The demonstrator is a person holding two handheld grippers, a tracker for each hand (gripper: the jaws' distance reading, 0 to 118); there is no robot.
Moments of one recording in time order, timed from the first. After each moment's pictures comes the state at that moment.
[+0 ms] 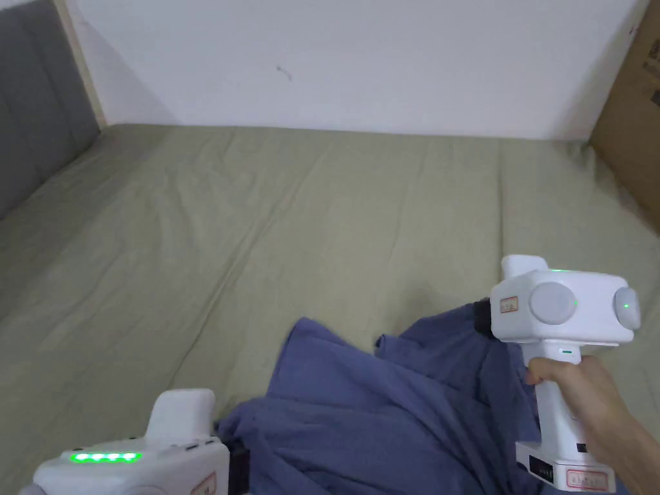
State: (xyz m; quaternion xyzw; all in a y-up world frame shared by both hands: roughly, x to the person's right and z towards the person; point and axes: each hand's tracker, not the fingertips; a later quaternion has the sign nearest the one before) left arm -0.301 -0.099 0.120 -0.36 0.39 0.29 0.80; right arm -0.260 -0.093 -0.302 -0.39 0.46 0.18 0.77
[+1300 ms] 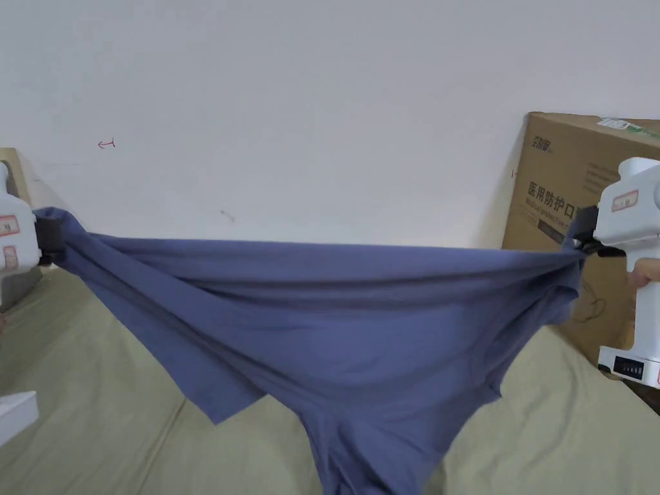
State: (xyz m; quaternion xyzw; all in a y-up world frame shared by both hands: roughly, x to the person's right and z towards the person) left arm -0.488 0.166 0.128 -0.13 0.52 0.14 0.83; right arm -0.184 0.170 -0.410 -0.26 0.38 0.03 0.89
